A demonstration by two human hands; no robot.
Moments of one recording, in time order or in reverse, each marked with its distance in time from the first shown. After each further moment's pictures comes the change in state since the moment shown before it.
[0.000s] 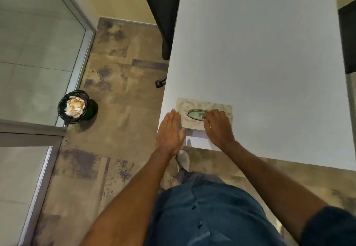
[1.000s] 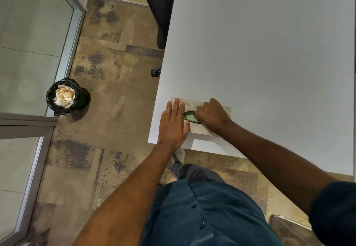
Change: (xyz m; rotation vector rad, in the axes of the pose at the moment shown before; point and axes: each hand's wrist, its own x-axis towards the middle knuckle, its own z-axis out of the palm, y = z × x) left_hand 0.052 0.019 0.024 -0.036 -0.046 -0.021; right_hand 0.075 0.010 -0.018 -0.599 -0.258 -0.553
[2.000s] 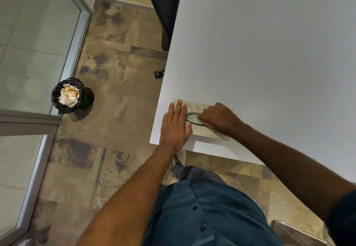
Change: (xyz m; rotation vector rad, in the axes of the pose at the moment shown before) left_hand 0.001 0.000 0.001 0.022 -0.011 -0.010; right_hand -0.016 0.027 0.027 0.266 0.247 -0.177
